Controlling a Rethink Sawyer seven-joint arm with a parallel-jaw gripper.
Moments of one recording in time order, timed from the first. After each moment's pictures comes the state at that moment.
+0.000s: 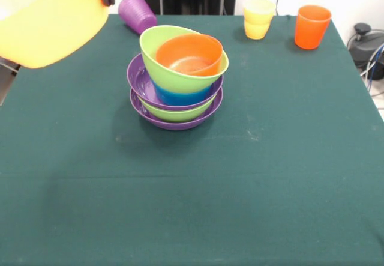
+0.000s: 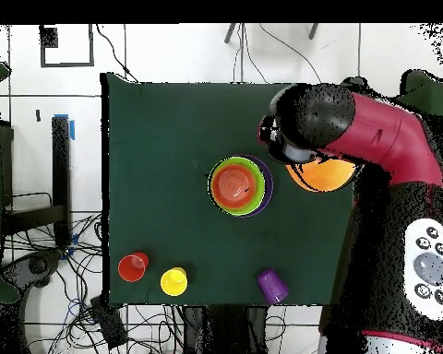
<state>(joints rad) -0.41 -0.71 0.05 1.24 -0.09 1.06 1.67</state>
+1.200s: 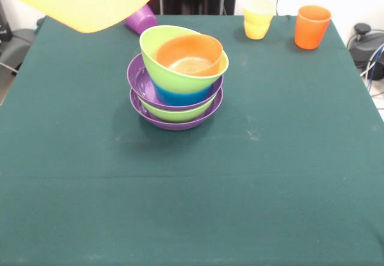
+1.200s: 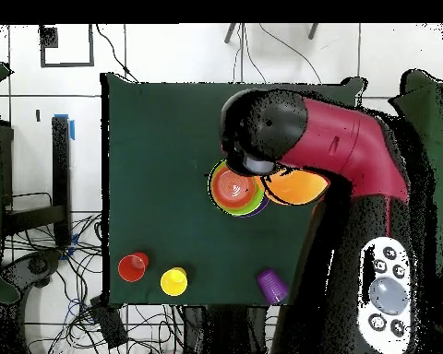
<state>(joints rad) -0.29 -0.80 -0.01 1.33 -0.04 1.08 1.68</state>
